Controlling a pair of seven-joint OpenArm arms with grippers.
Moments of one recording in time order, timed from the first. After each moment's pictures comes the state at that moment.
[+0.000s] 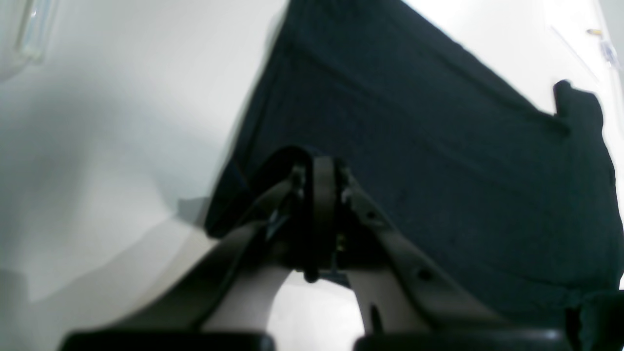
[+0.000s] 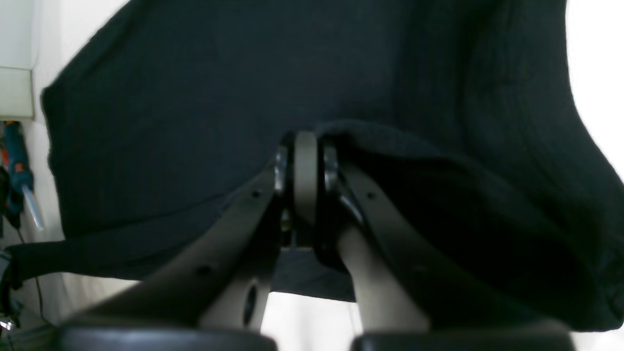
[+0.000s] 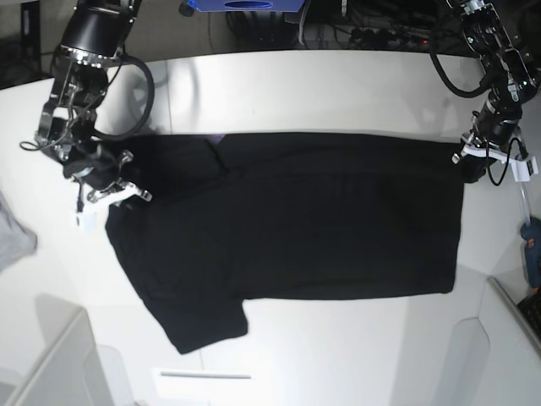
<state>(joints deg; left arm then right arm) 18.7 -15.1 -36.9 101.1 -47.6 -7.2 47.8 -1.4 7.2 19.8 94.0 39.7 4.7 -62.3</state>
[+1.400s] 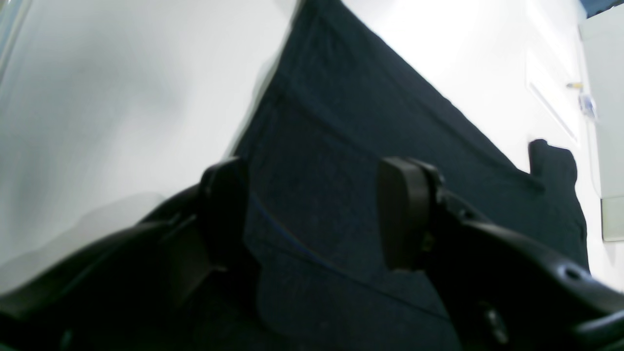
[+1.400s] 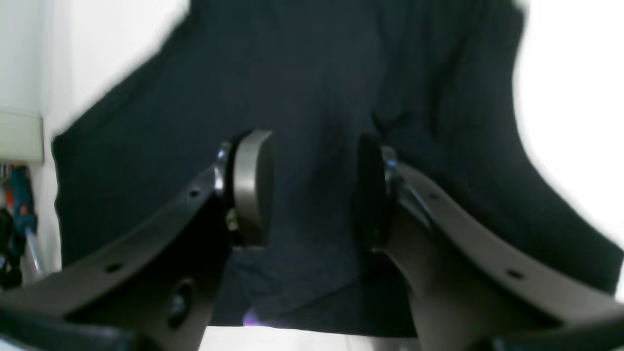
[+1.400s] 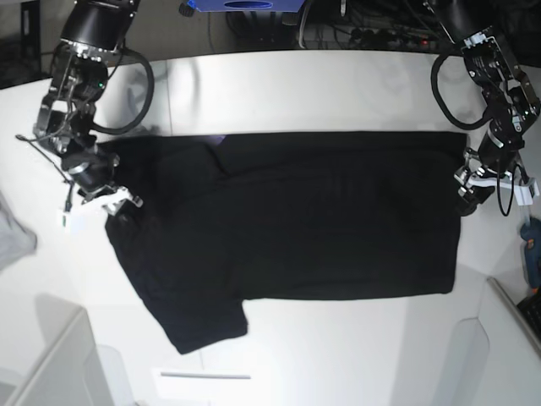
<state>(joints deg) 7.8 -14.9 -37.0 92.5 -47.4 -7.0 47.8 -4.2 7.1 20.2 98.5 40.3 4.3 -52.4</state>
